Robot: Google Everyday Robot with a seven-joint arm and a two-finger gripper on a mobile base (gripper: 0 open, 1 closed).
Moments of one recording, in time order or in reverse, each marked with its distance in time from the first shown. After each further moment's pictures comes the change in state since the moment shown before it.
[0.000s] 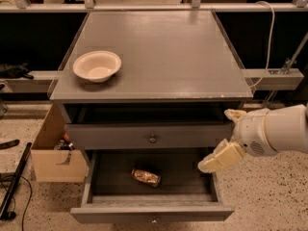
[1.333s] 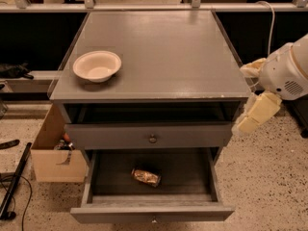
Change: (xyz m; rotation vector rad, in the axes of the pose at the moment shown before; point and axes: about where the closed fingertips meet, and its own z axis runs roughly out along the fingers) arm -0.058 -0.054 -0.082 -0.050 0.204 -0.234
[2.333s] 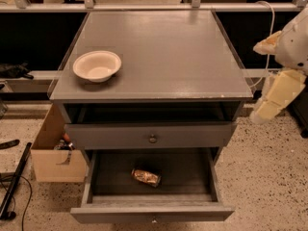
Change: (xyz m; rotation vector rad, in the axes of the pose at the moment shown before) arm -0.016 -0.001 -0.058 0.039 0.143 -0.072
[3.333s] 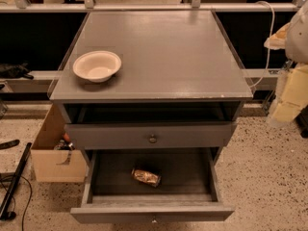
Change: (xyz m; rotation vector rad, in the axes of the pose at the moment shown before) arm 0.006 0.016 -0.032 0.014 0.164 -0.036
